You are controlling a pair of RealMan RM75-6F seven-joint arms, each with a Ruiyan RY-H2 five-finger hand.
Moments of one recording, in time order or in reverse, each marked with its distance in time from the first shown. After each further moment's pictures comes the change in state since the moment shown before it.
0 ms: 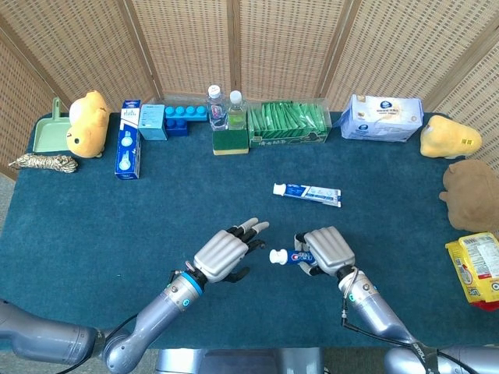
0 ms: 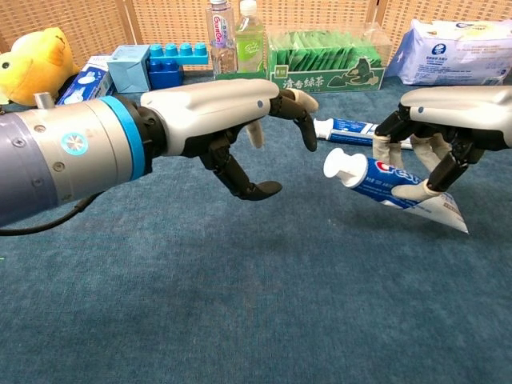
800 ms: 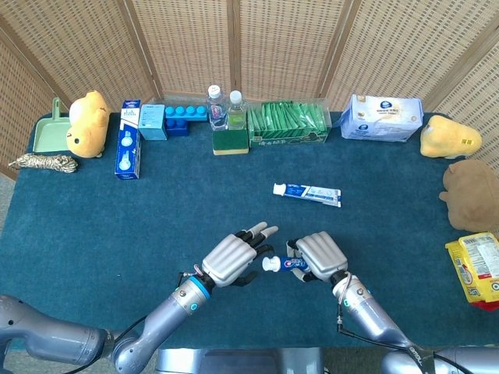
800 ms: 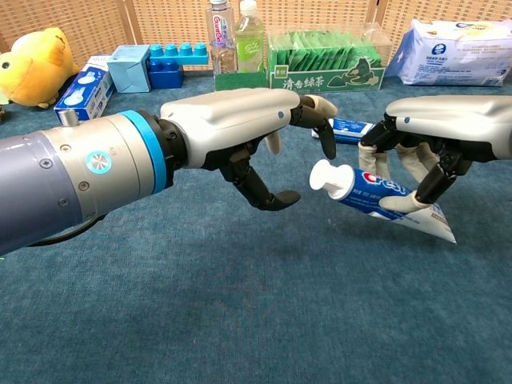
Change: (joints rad) left arm -0.016 -0.053 0.014 0.036 0.032 0.010 -0.004; right arm 0.010 -0.016 -0.017 -0.015 -0.026 -0.002 0.002
